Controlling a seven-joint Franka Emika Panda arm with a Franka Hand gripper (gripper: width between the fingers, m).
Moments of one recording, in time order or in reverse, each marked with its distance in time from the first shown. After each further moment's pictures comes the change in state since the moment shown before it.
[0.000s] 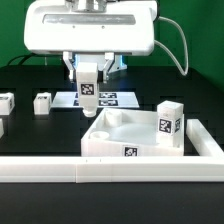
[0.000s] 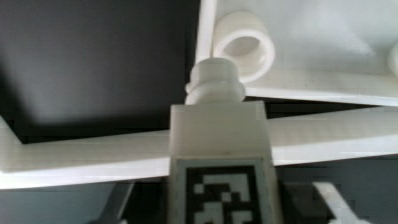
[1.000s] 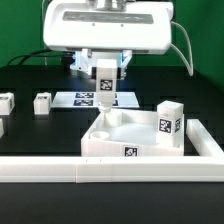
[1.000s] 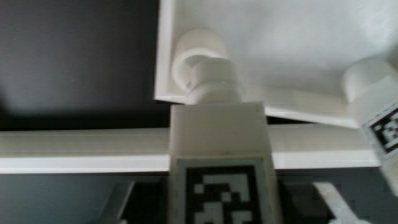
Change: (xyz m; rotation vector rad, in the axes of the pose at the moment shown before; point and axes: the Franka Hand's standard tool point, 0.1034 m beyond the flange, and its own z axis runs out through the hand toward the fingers) arm -0.002 -0.011 -0.012 -0.001 0.016 -0.048
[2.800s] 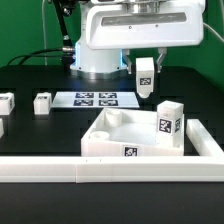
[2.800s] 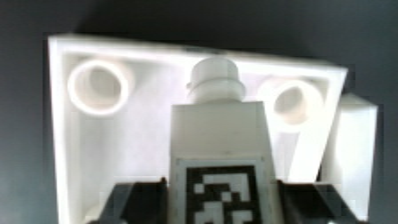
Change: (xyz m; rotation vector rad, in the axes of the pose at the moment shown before) arm -0.069 -0.081 -0.029 0.081 -0.308 0.028
